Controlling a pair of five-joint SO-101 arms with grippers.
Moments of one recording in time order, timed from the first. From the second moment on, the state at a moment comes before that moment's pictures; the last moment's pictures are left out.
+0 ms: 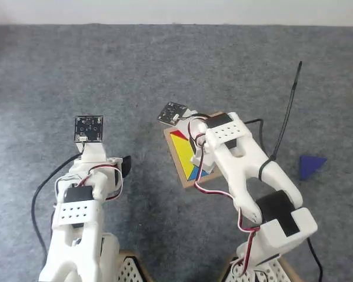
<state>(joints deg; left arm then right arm) -12.1 -49.0 81.5 35.8 0.0 -26.4 6.5 22.6 62.9 35.0</state>
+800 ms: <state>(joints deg) -12.1 -49.0 81.5 35.8 0.0 -27.3 10.1 17.5 60.3 30.2</state>
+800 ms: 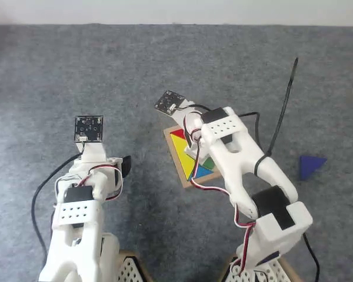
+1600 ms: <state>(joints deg) -12.1 -49.0 81.5 35.8 -0.2 -27.1 11.1 17.6 63.6 30.2</state>
